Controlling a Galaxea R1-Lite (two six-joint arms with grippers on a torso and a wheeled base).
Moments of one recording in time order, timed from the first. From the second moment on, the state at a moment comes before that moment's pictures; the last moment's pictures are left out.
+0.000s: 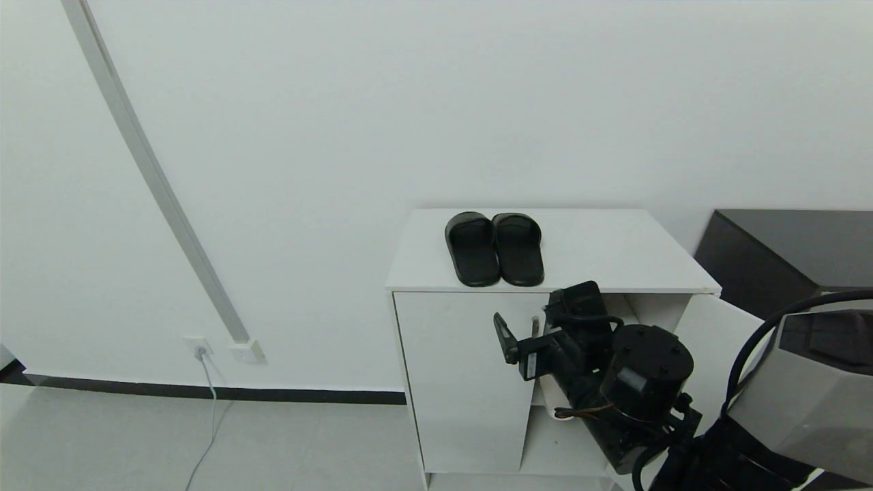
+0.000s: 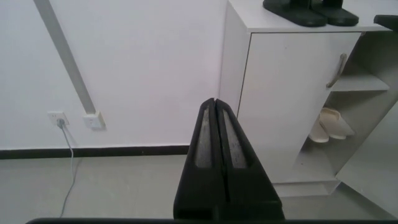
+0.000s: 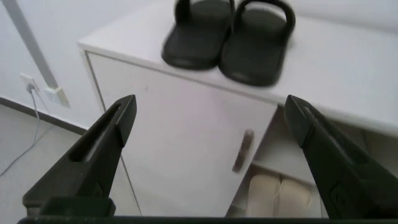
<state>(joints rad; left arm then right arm) 0.00 0.00 0.00 0.00 -0.02 0.00 0.80 2.10 -0.63 -1.57 -0.46 -0.10</state>
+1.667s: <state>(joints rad) 0.00 0.00 0.00 0.00 -0.02 0.01 0.85 1.84 -1.05 -0.57 -0.51 0.22</state>
